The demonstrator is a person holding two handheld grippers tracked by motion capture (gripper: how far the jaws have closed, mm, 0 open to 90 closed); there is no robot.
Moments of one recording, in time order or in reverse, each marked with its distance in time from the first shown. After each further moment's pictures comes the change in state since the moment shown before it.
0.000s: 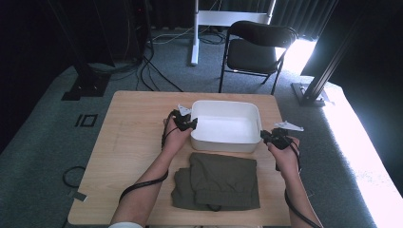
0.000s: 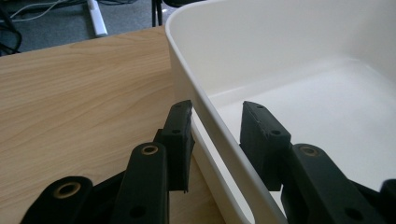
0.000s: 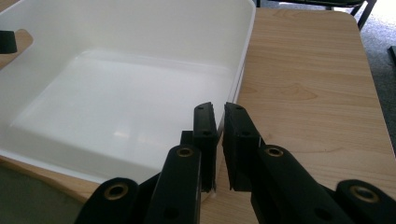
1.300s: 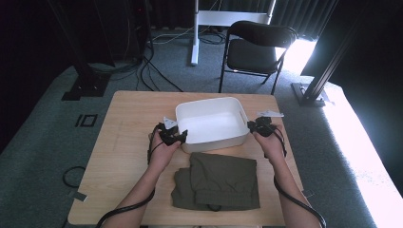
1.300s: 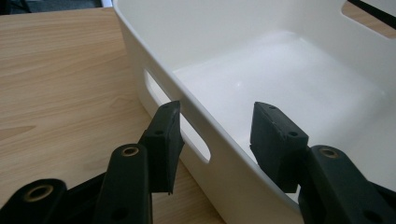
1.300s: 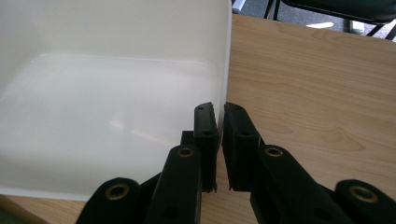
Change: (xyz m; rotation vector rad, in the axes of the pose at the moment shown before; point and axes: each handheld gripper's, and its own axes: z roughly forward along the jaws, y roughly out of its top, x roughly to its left) left arm 0.006 -0.036 -0.056 0.006 0.014 -0.071; right arm 0.025 0.031 0.047 0.037 0.023 -0.103
